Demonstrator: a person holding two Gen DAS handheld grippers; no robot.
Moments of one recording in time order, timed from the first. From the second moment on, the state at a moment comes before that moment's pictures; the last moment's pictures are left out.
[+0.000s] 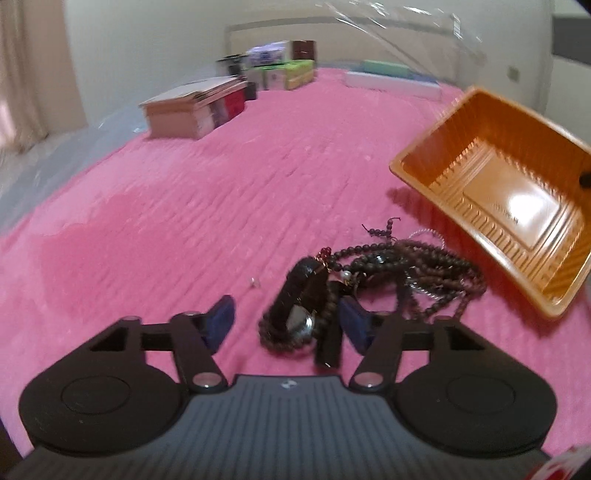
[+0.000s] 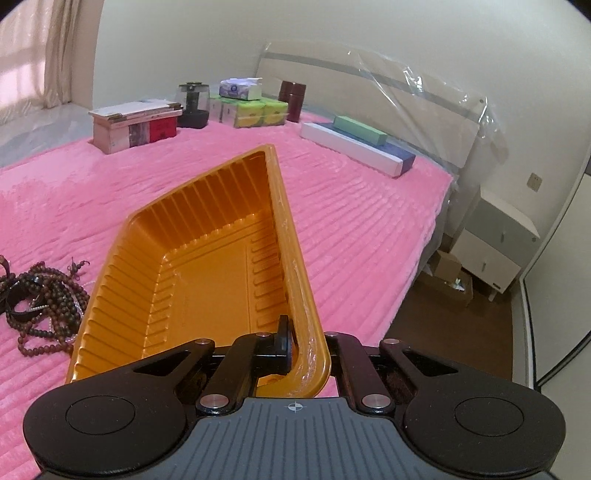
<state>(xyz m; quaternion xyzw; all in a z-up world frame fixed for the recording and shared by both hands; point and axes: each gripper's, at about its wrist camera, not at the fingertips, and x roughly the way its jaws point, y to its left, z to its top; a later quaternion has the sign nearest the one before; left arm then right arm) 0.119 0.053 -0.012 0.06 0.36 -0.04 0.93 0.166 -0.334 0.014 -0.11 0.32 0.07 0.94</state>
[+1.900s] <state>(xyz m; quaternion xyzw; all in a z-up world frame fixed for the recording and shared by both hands) 0.121 0.029 -0.015 0.03 0.36 -0.06 0.93 0.148 -0.324 0.009 -0.10 0.33 0.03 0.94</state>
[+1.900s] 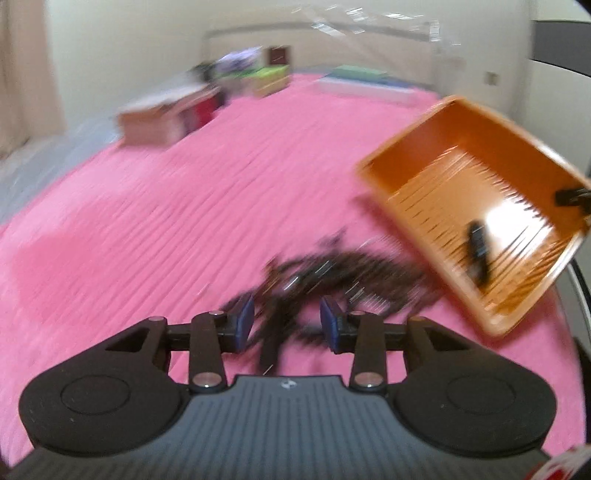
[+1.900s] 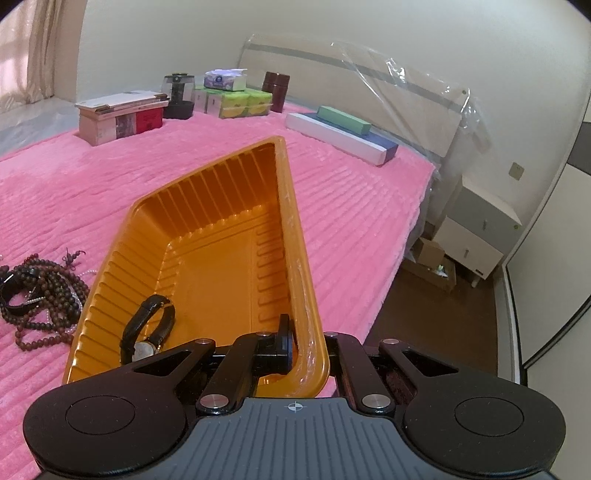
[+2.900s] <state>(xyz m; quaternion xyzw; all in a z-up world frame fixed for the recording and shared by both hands) 0.097 0.014 -0.016 0.02 0.36 -0.05 0.93 0.148 -0.321 0.007 -0.11 0.33 0.03 0.94</state>
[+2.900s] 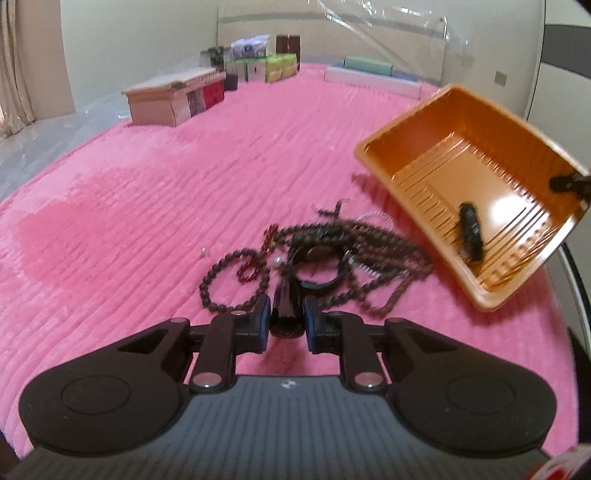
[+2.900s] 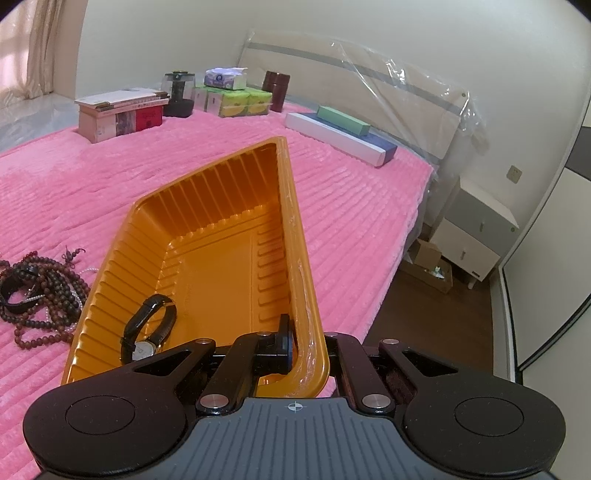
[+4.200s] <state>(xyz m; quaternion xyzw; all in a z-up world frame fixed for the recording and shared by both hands) 0.136 -0.054 -0.001 -0.03 0.34 -0.18 0.92 0.148 -0.323 0.008 -0.10 0.33 0.03 0.94</state>
